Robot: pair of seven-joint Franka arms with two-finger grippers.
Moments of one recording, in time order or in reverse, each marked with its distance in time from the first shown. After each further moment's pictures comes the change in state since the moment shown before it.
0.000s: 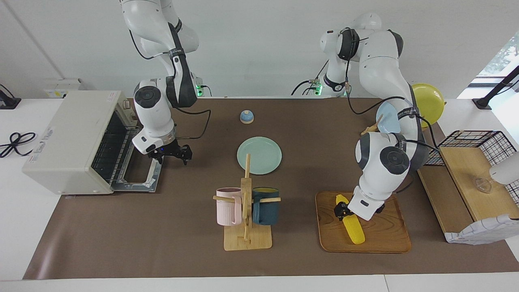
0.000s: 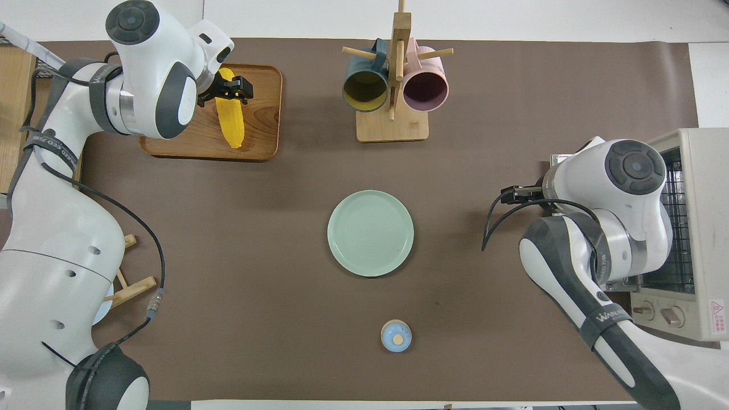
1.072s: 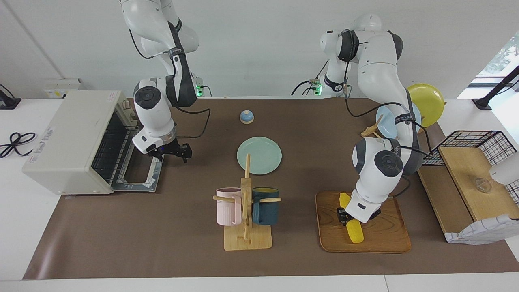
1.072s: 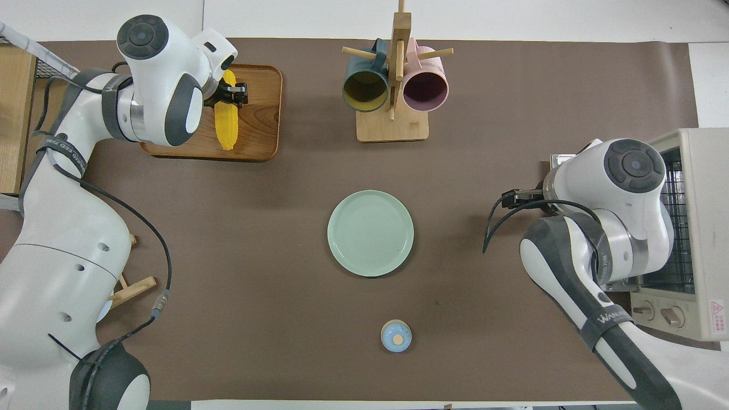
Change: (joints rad) left arm 0.003 0.006 0.001 -0.049 0.015 0.088 0.000; right arm 0.000 -0.005 0.000 0.000 0.000 -0.039 0.000
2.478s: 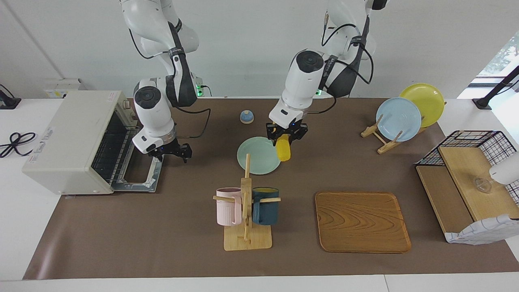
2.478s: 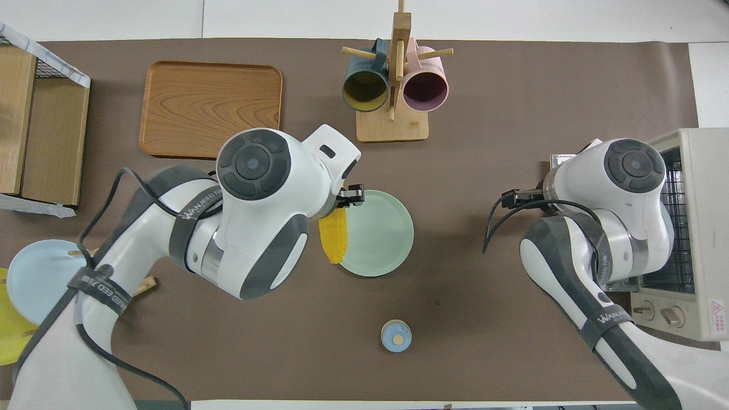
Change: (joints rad) left arm -0.412 -0.589 -0.025 -0.603 -0.137 0.007 -0.371; right arm 0.000 0.000 0.000 0.000 0.000 0.000 0.000
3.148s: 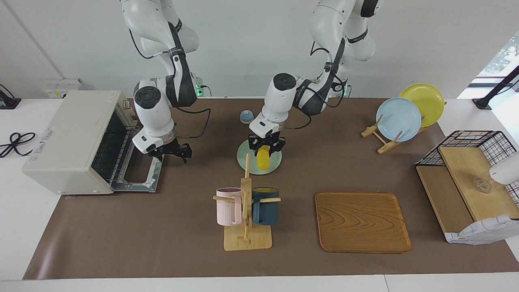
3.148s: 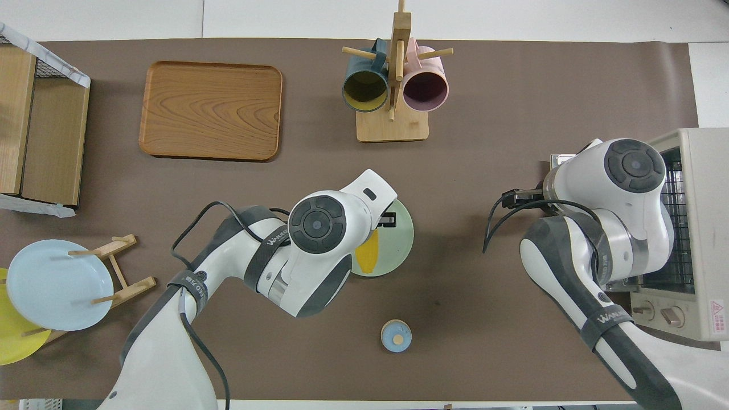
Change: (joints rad) left arm -0.094 0.119 0.002 -0.117 0.000 0.306 -0.004; right arm 0.000 0.000 0.000 0.000 0.000 0.000 0.000
